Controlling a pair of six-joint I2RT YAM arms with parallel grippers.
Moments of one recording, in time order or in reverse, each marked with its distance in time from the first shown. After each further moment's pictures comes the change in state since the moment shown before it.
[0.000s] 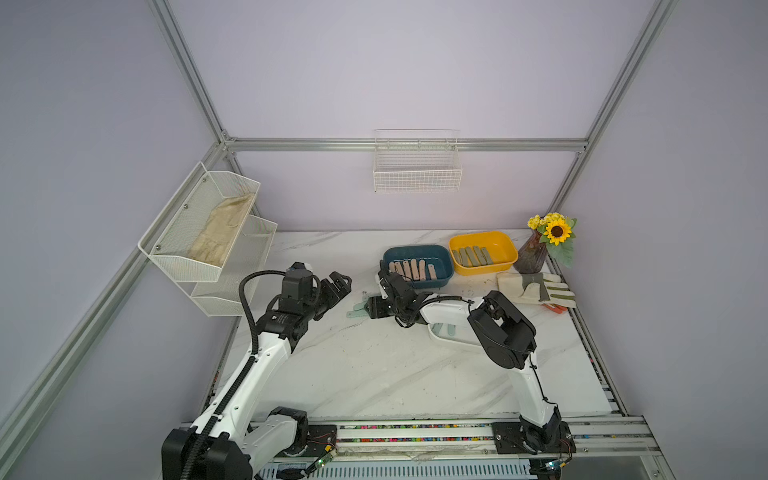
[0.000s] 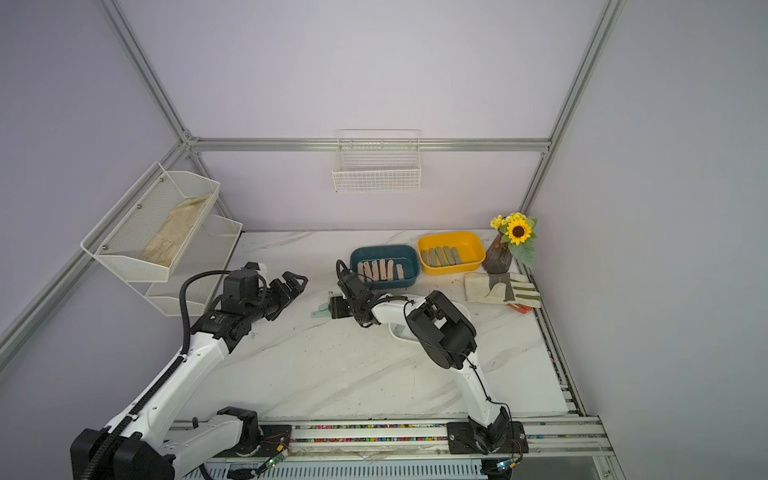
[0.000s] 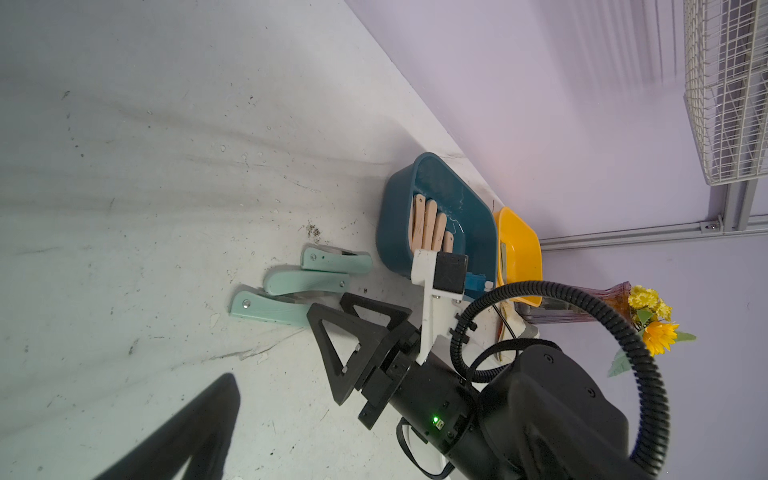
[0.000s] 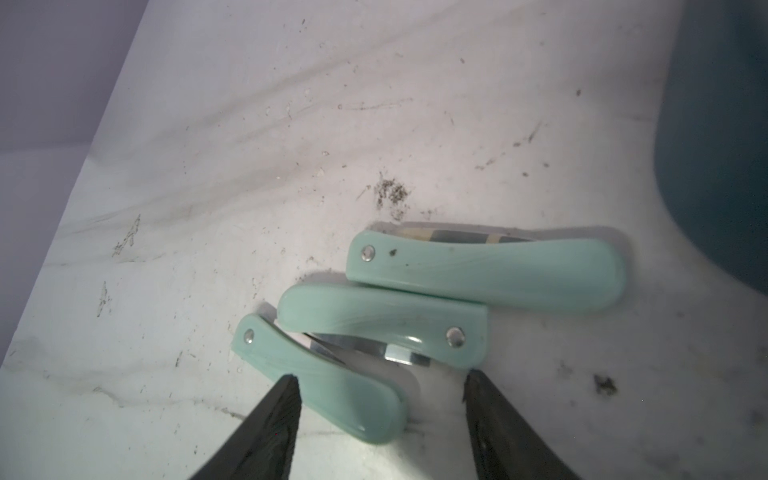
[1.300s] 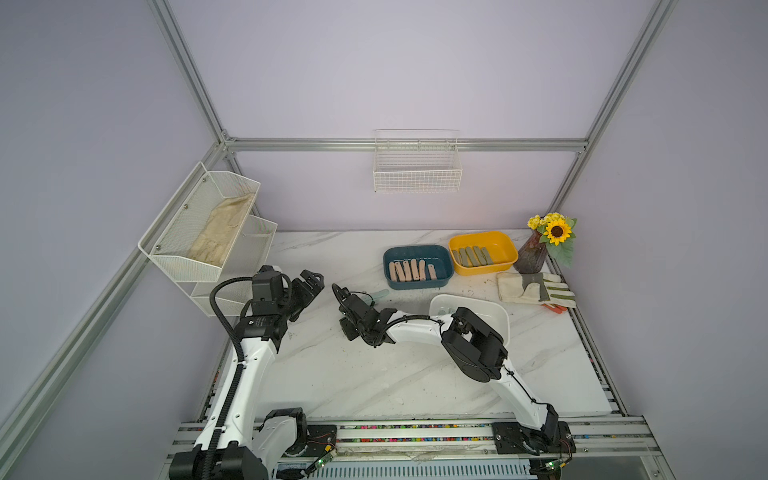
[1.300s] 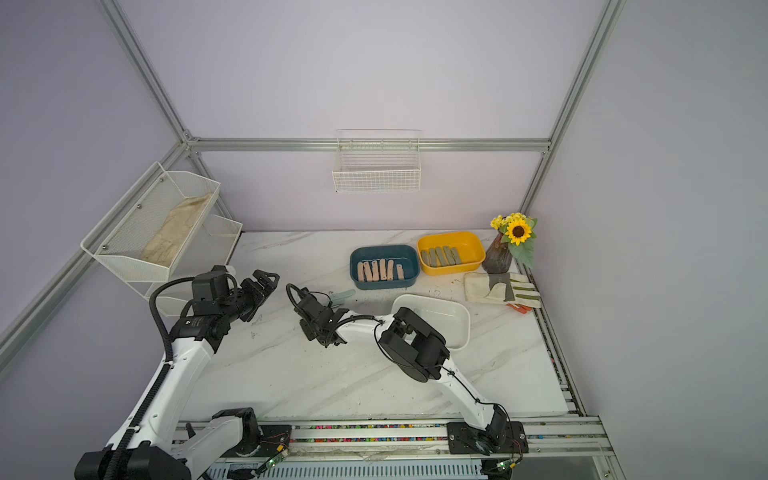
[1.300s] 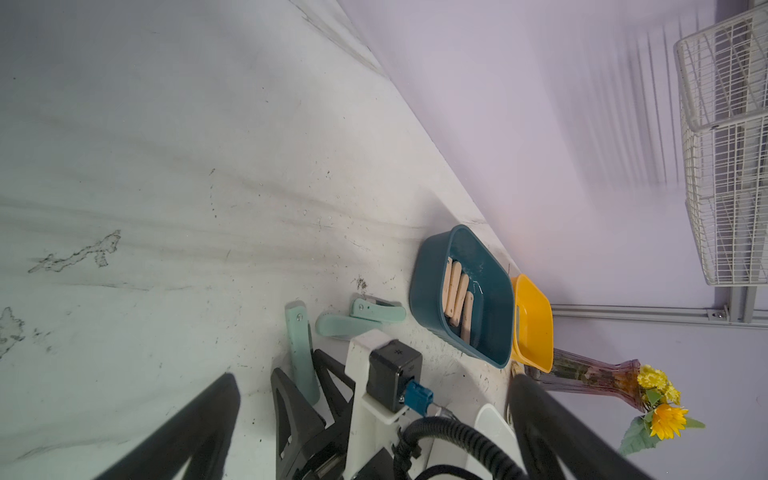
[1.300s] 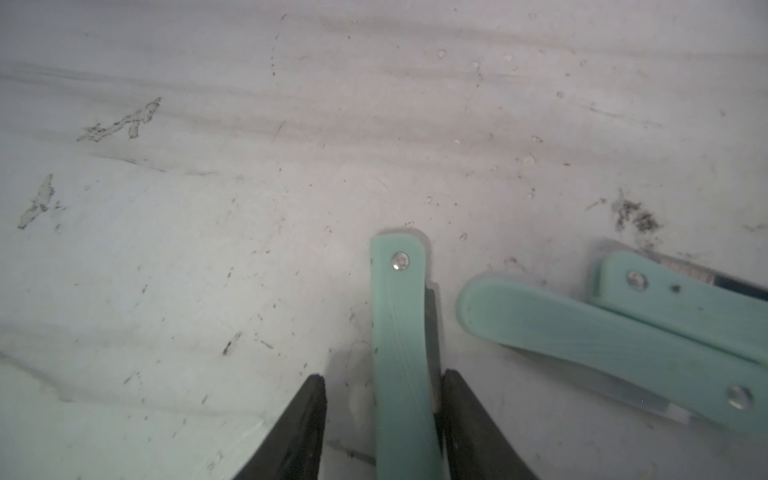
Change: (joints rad) left arm 0.258 -0.051 0.000 -0.050 0.073 0.050; right arm 0.237 0.183 0.298 -0.184 0.328 -0.248
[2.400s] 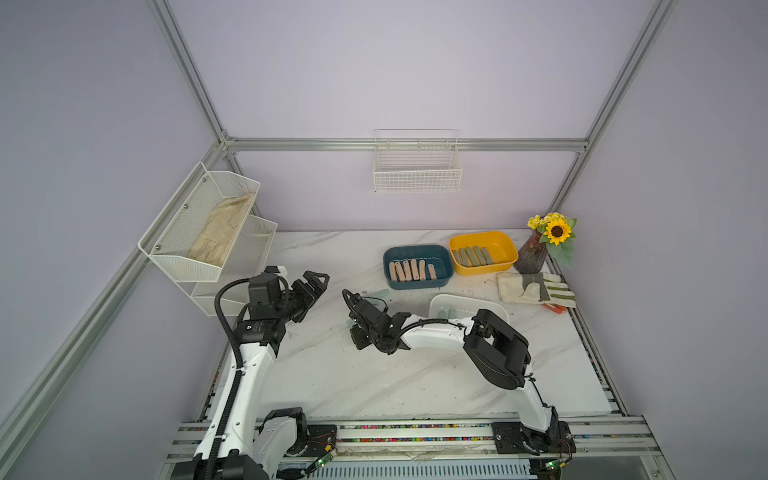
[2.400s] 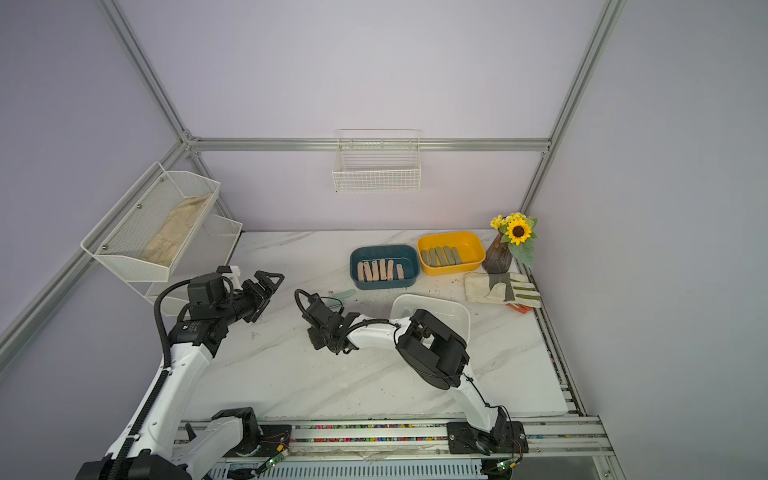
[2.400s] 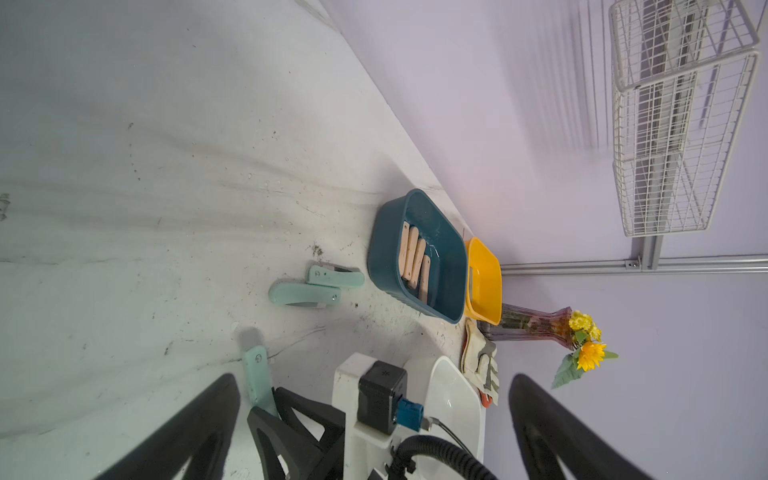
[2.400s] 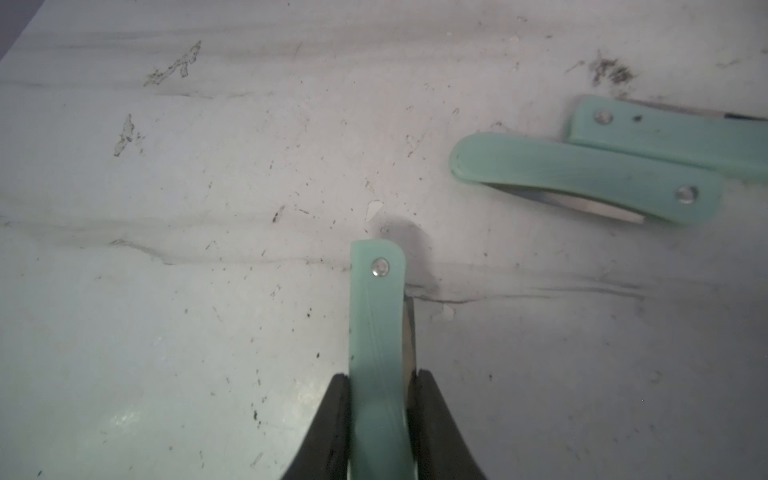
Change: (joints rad) left arm 0.003 -0.047 -0.047 0.032 0.188 -0.057; right arm 0.009 -0.251 -0.269 -0.018 -0.086 0.149
